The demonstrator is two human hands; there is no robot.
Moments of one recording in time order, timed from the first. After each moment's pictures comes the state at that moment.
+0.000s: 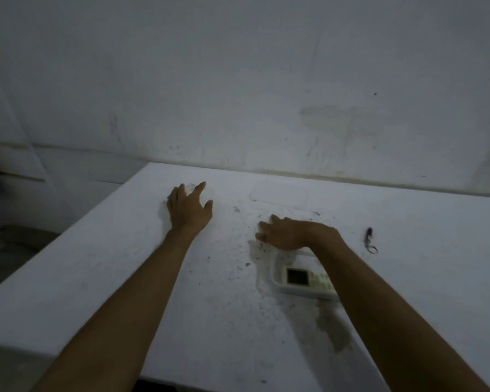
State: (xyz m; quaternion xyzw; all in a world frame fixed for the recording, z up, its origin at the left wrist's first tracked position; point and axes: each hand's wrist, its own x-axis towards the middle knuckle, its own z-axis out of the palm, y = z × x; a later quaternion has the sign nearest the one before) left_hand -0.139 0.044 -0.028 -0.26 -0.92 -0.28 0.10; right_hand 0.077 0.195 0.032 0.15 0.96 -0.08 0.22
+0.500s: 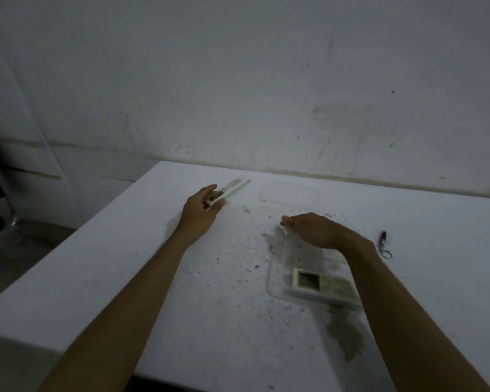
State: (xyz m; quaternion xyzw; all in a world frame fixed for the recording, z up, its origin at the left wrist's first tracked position) left_hand -0.118 0.021 -0.011 -0.30 -0.78 -0.55 -0.05; right_hand 0.097 0.228 0.025 0.21 0.94 -0.28 0.04
